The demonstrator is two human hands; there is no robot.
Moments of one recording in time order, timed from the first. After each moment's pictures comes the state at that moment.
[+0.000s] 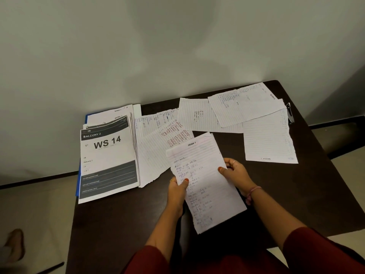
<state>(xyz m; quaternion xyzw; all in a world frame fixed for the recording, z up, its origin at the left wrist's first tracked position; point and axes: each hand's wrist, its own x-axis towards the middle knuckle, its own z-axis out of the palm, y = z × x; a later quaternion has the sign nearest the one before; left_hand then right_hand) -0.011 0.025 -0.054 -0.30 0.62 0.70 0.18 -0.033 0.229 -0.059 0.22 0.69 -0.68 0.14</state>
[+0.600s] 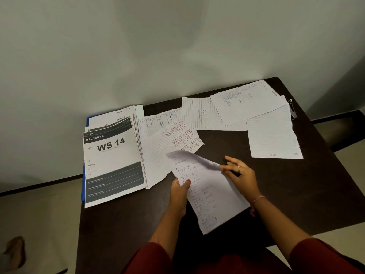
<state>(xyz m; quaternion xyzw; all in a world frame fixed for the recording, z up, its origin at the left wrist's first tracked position) -0.015 0.002 -0.061 -0.31 0.60 0.71 0.21 -0.007 0.213 -0.063 0.06 0.87 -0.48 -0.06</state>
